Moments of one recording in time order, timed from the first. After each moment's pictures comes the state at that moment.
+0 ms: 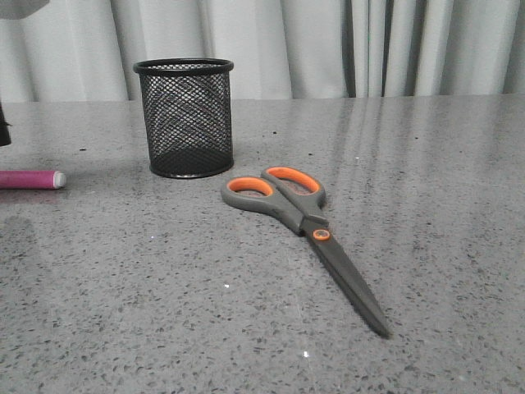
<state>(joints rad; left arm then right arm) -0.17 1.56 -1.22 -0.13 1.06 1.38 0.32 0.46 -0.43 0.16 0.29 0.08</state>
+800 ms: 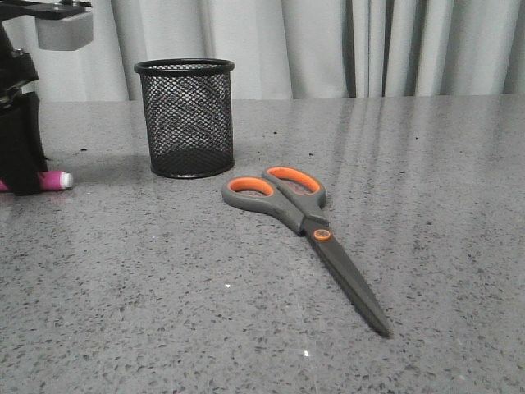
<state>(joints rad) -0.20 1.70 -1.29 -0.21 1.10 1.37 0.32 0.46 -0.43 0.16 0.30 0.08</state>
